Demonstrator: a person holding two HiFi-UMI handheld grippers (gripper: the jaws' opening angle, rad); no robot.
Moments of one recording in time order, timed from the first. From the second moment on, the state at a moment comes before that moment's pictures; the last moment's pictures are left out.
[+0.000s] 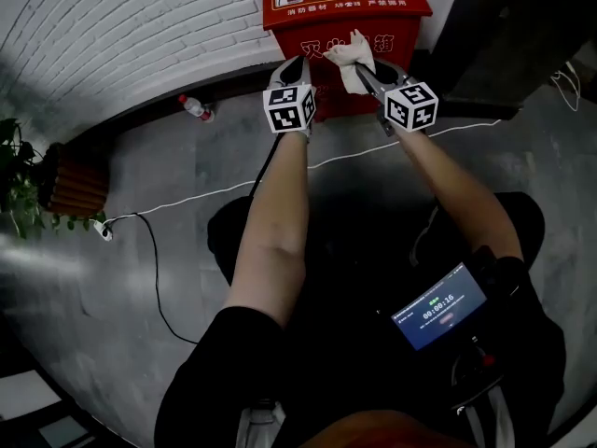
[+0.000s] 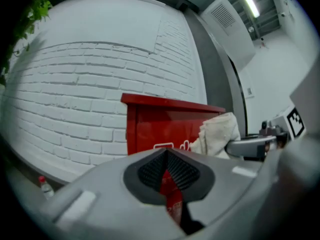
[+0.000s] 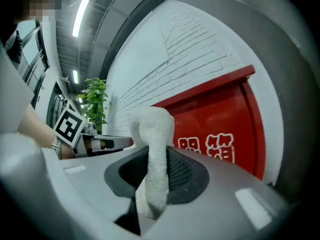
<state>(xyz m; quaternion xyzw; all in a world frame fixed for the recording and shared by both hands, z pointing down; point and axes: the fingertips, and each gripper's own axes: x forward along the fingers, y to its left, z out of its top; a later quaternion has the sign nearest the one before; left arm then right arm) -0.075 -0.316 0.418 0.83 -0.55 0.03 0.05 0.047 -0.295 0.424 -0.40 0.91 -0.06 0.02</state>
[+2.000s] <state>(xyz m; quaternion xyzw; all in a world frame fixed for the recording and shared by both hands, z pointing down) -0.011 -0.332 0.495 0.86 -0.49 0.05 0.13 0.083 -0.356 0.508 -0.50 0.86 -0.09 -0.06</state>
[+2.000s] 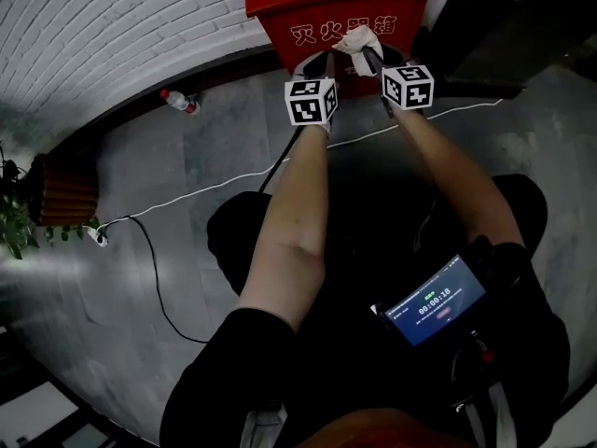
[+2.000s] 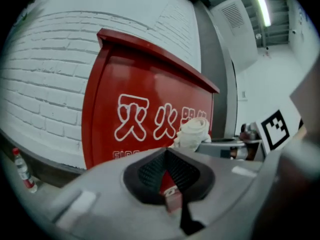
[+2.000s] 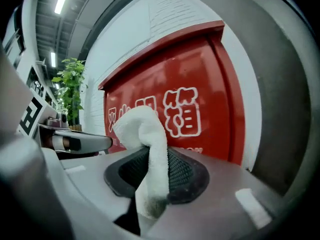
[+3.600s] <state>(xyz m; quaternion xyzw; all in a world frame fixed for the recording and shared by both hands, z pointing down) -0.048 -0.264 0.543 0.83 -0.53 0.10 0.11 0.029 -0.265 0.532 -0.39 0.91 -0.09 -0.09</state>
